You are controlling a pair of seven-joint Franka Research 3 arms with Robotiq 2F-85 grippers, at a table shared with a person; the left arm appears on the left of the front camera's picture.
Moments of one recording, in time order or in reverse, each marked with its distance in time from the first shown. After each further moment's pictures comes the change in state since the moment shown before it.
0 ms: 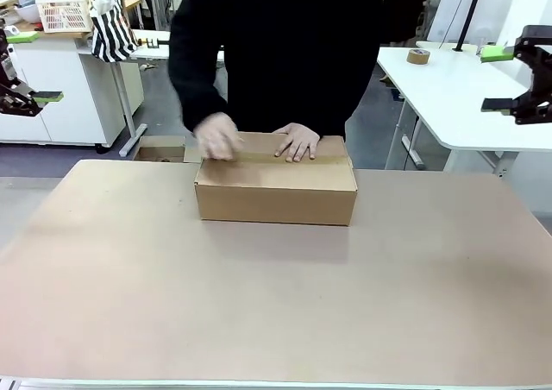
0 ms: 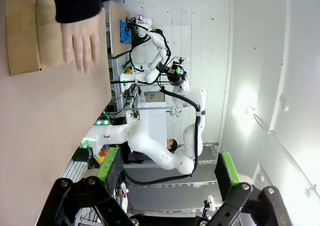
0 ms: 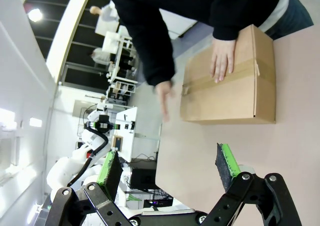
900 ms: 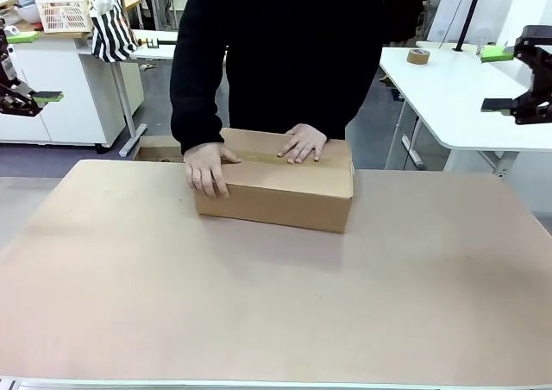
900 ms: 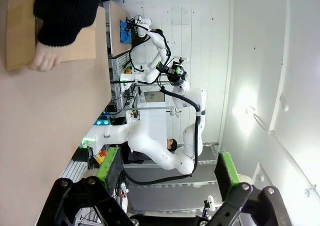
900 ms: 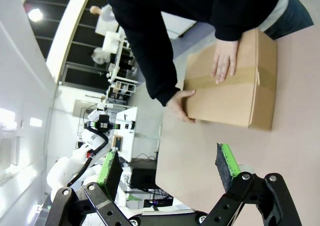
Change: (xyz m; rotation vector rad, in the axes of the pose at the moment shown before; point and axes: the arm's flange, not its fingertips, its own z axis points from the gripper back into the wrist) left arm 0.000 0.000 0.000 0.000 0.000 0.000; right arm 0.000 0.000 0.000 0.001 0.001 0.000
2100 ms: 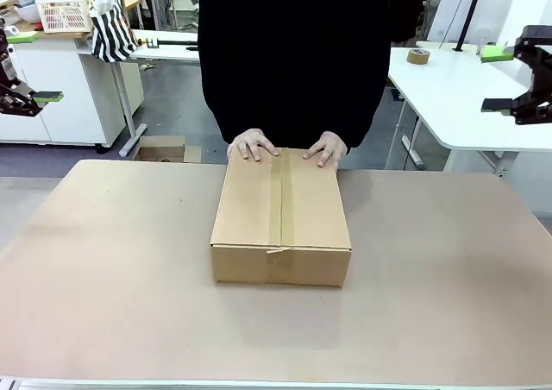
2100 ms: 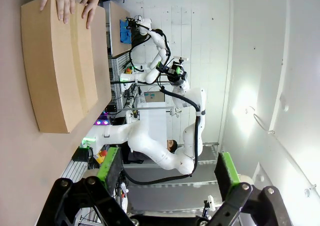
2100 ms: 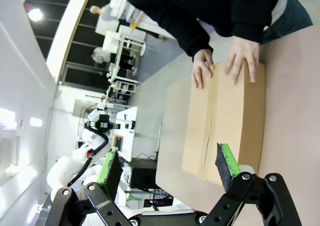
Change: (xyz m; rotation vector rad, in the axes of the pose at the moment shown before) left arm 0.000 0.000 0.000 0.000 0.000 0.000; right arm 0.000 0.000 0.000 0.001 0.001 0.000
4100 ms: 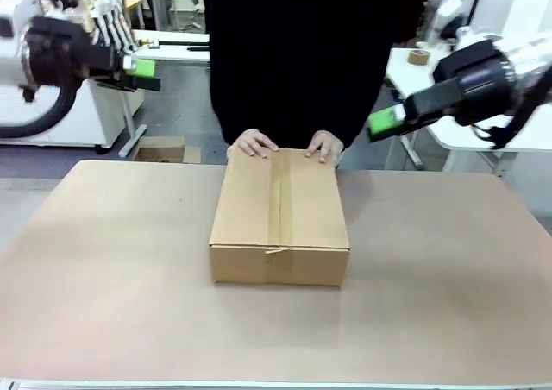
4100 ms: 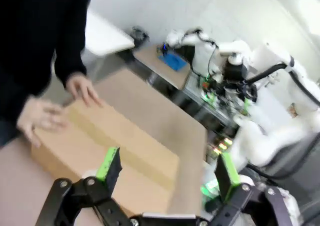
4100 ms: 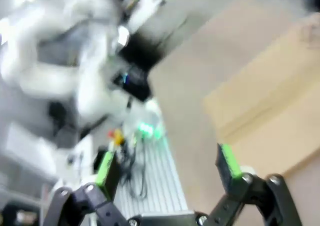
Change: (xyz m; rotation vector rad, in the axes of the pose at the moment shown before) left arm -0.029 -0.017 -0.176 0.245 -0.067 -1.017; right arm -0.078 0.046 -0.134 0.317 0.647 0.732
